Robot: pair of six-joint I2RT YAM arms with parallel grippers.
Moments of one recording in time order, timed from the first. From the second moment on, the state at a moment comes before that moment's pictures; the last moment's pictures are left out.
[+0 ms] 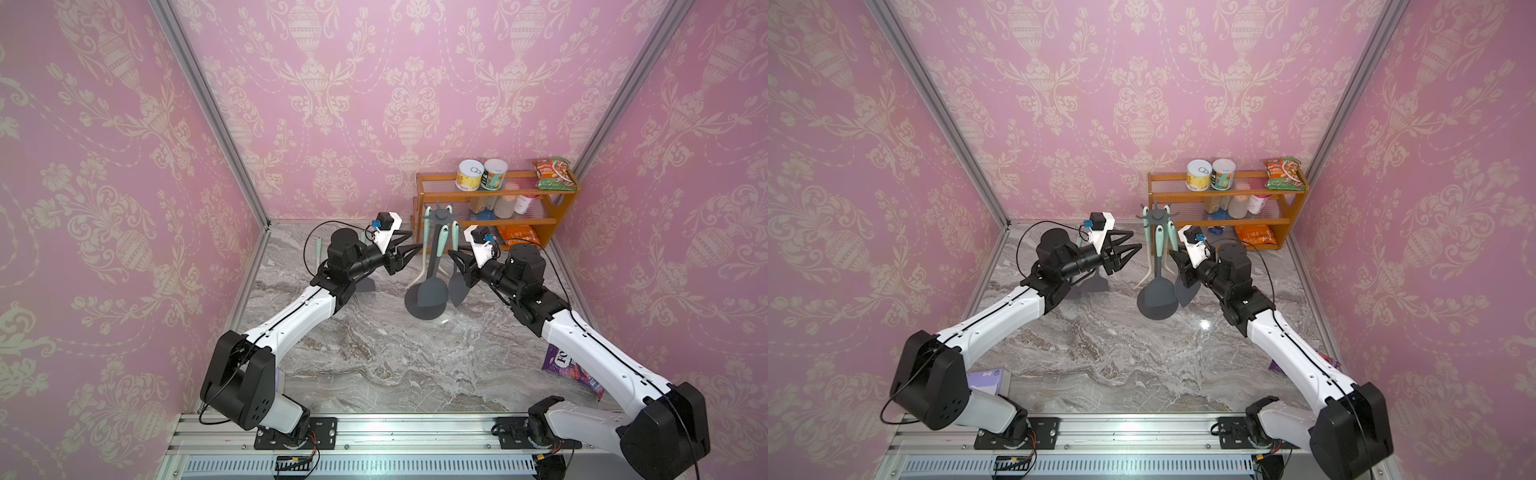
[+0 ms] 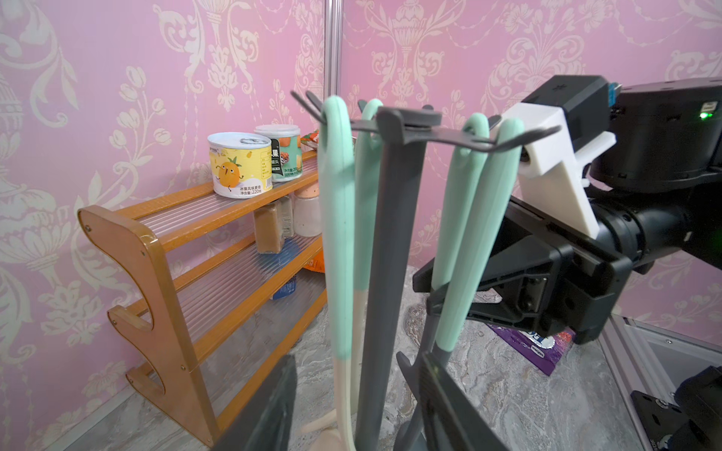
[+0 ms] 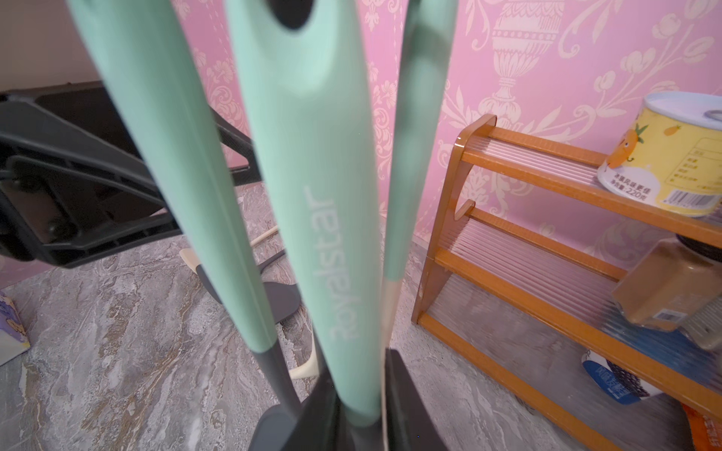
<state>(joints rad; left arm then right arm) -0.47 1.49 1.08 0.44 0.61 -0.05 0.37 1.19 0.91 0.11 -0.30 -0.10</state>
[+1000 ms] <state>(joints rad) -0.49 1.64 1.17 0.55 0.58 0.00 0.36 1.20 0.91 0.10 -0.34 -0.08</state>
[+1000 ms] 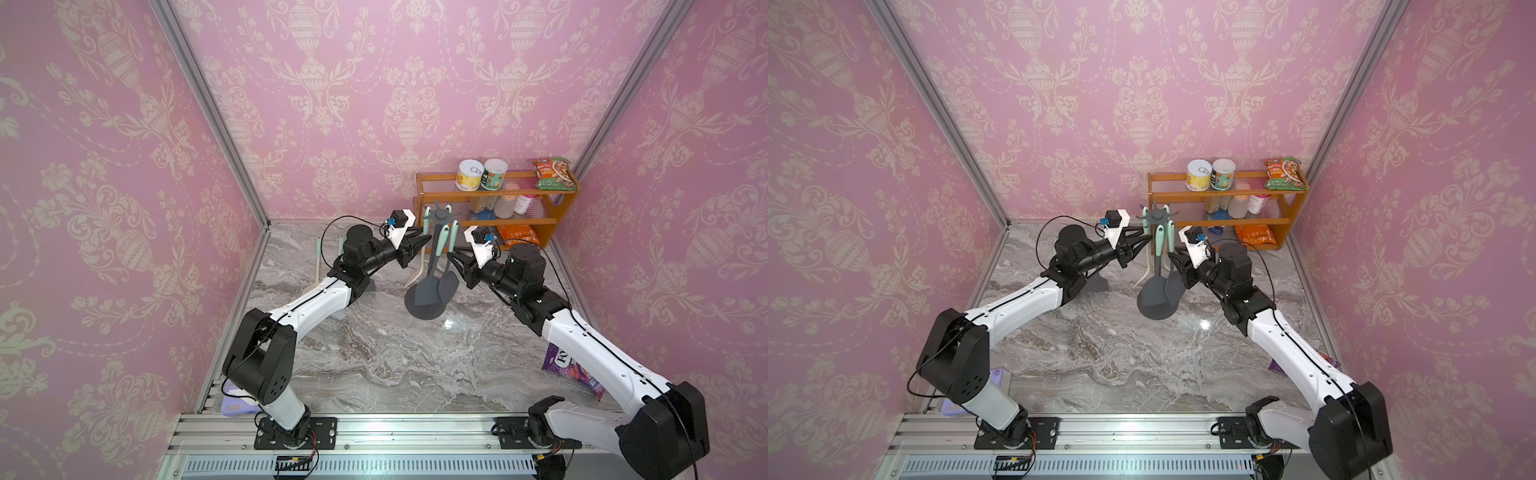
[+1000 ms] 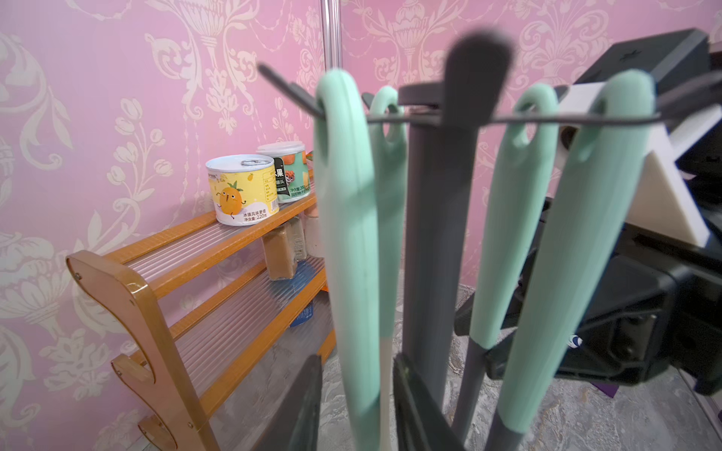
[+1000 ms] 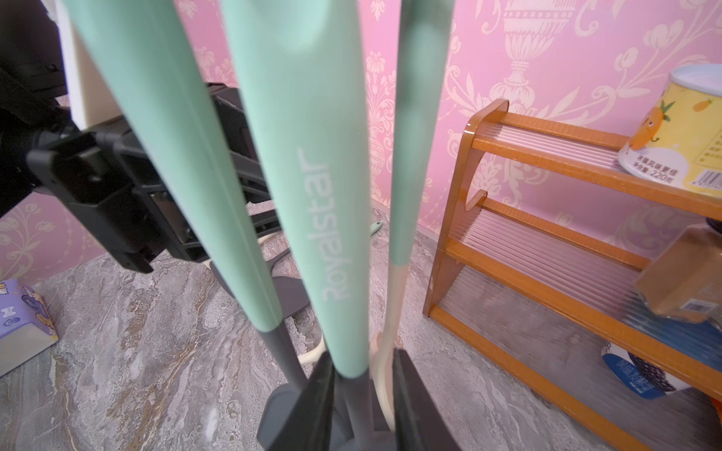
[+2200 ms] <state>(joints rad) -0.56 1.59 1.21 0.37 0.26 0.18 0.36 1.21 0.91 0.14 -0.34 -0.07</state>
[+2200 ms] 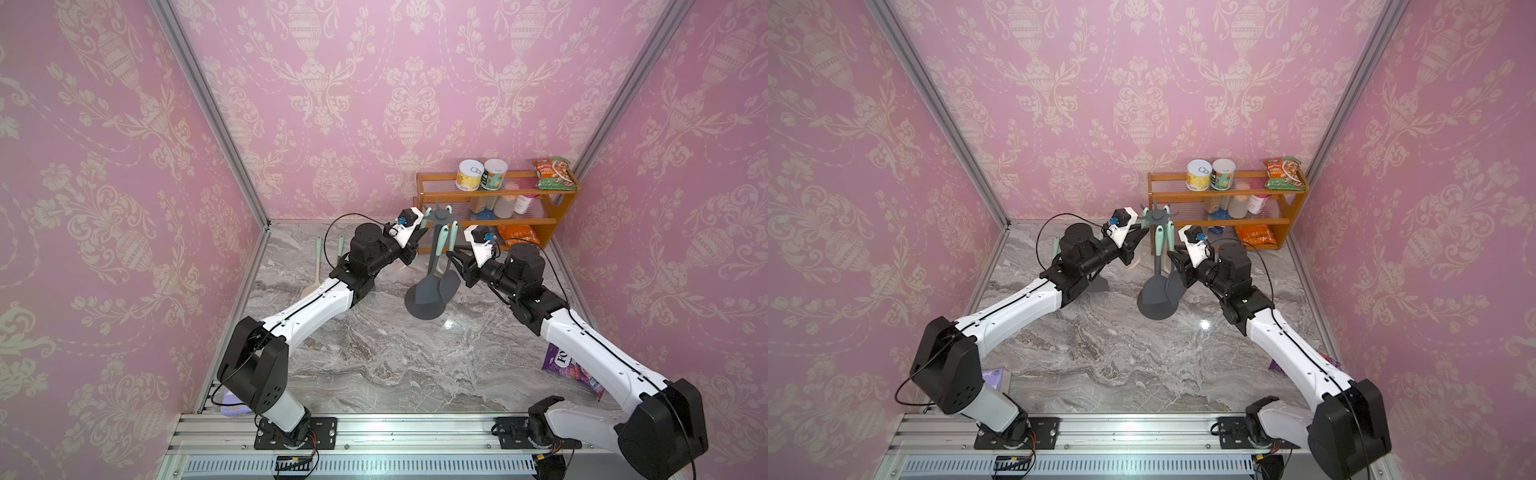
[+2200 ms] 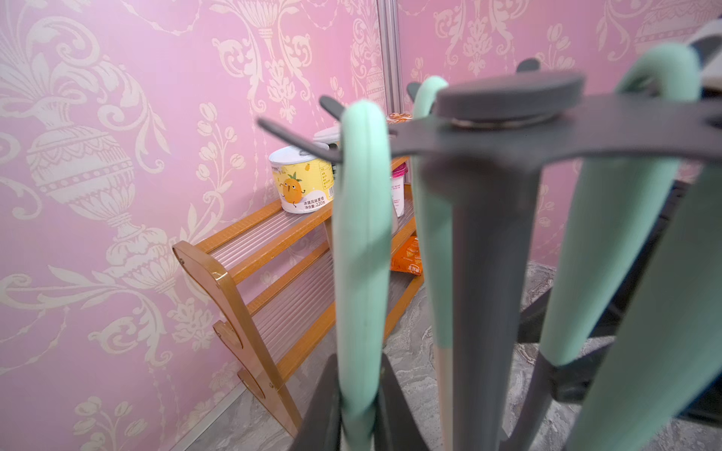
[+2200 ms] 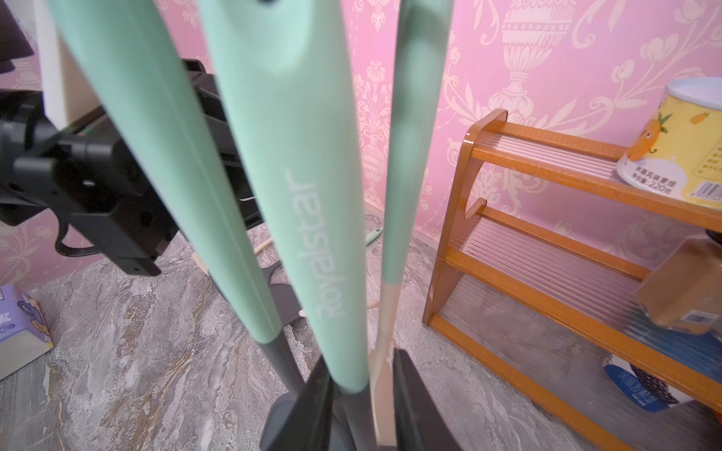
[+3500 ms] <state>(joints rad) -0.48 1.54 1.26 0.28 -0.02 0.29 0.36 1.17 0.88 0.14 -0.34 -0.08</state>
